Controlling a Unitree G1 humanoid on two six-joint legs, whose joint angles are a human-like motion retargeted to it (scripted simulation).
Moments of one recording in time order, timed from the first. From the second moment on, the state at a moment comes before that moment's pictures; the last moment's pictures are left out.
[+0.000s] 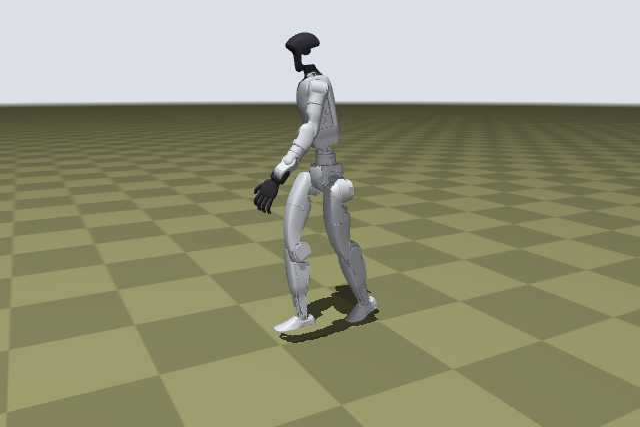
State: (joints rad) left arm -0.44 0.33 0.10 1.19 0.52 -0.15 -0.23; right arm 0.15 -0.19 -0.07 1.42 -0.21 0.20 0.26; waist -0.33 0.00 0.18; left_leg 0.24 -0.15 0.20 0.15 -0.17 0.16; right_leg -0.33 0.09 -0.05 0.31 -0.07 -0.17
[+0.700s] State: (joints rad) left arm 0.05 0.19 0.34 1.67 0.88 0.16 -0.12; right arm -0.15 -0.08 0.23 1.10 -0.39 0.18 0.23; waist -0.01 0.02 0.15; left_leg -0.21 0.11 0.27 0.29 -0.04 0.06; right_leg 0.23 0.04 -0.02 0.31 -0.01 -0.02
